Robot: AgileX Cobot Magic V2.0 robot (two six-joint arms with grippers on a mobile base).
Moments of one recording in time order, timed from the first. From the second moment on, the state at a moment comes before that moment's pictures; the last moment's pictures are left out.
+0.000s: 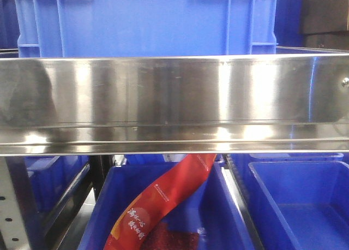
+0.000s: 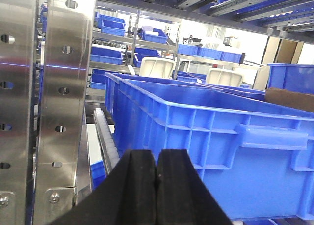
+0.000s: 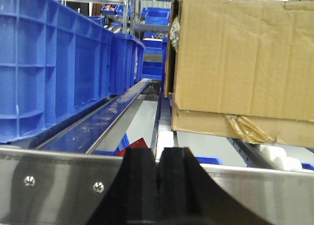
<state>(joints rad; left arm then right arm) -0.11 0.19 -0.41 -0.58 0.23 0.42 0.08 0.00 0.00 0.02 0.00 -0.03</state>
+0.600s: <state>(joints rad) -0.11 0.19 -0.41 -0.58 0.23 0.42 0.05 0.00 0.00 0.03 -0.02 -0.03</state>
